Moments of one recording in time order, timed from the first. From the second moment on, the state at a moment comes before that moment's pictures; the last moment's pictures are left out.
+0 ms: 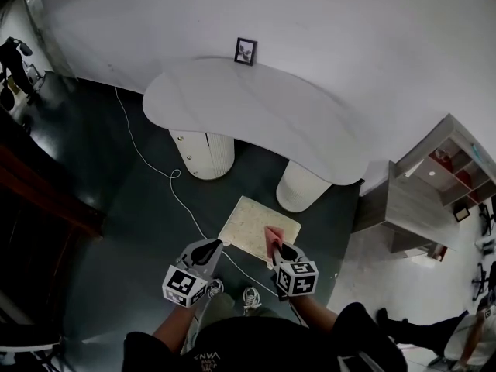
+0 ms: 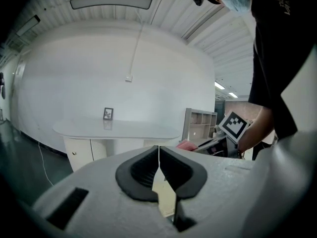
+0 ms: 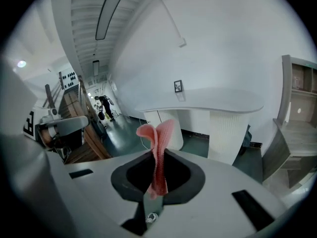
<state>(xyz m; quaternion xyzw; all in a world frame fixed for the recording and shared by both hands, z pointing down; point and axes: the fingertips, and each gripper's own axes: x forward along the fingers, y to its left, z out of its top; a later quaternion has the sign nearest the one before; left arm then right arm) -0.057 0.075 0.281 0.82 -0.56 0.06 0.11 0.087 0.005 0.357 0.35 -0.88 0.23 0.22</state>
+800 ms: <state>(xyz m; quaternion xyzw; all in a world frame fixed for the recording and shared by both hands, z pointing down) -0.060 0.094 0.227 0.81 -0.57 0.09 0.04 0.081 0.023 0.260 0.31 -0.92 0.16 0.15</state>
